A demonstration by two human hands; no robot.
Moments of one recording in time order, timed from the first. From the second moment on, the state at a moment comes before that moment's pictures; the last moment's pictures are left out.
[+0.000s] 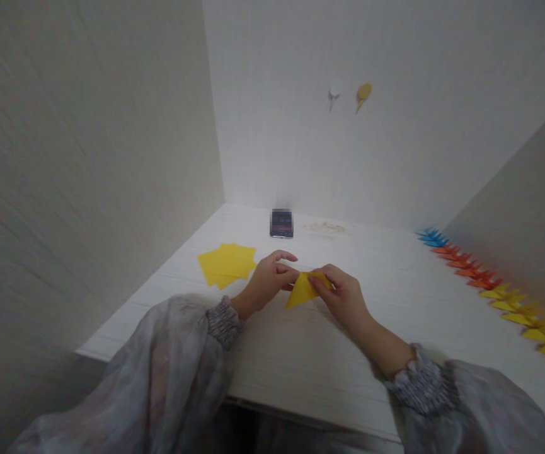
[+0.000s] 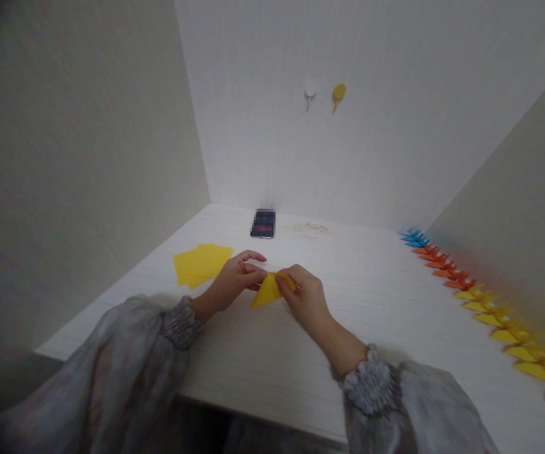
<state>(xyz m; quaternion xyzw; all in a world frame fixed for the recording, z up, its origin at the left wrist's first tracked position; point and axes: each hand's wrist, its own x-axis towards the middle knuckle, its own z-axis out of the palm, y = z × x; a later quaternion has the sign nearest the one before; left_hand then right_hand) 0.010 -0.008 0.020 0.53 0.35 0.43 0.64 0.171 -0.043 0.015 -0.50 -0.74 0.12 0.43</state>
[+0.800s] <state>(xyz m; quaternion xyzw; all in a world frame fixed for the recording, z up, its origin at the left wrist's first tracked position) 0.008 -0.006 0.026 0.51 0.35 0.46 0.64 0.178 -0.038 0.007 -0.37 -0.68 0.37 0.53</state>
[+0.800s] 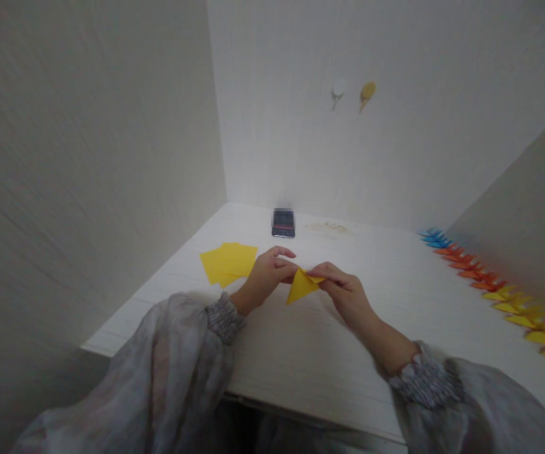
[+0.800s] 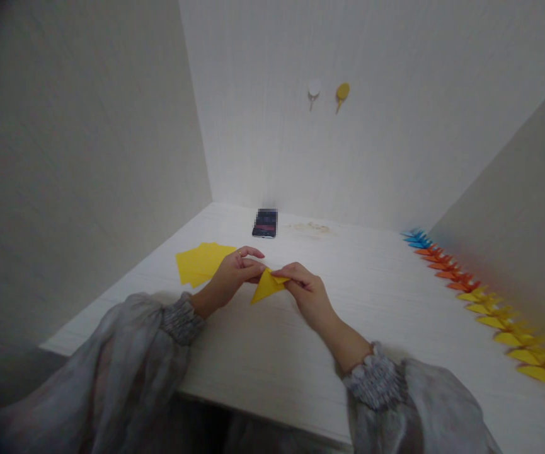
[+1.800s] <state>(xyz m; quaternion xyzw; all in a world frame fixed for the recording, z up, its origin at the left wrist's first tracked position) 0.006 -0.004 0.022 0.51 0.36 0.47 0.62 0.178 -0.040 0.011 -0.37 -0.69 0.36 0.51</state>
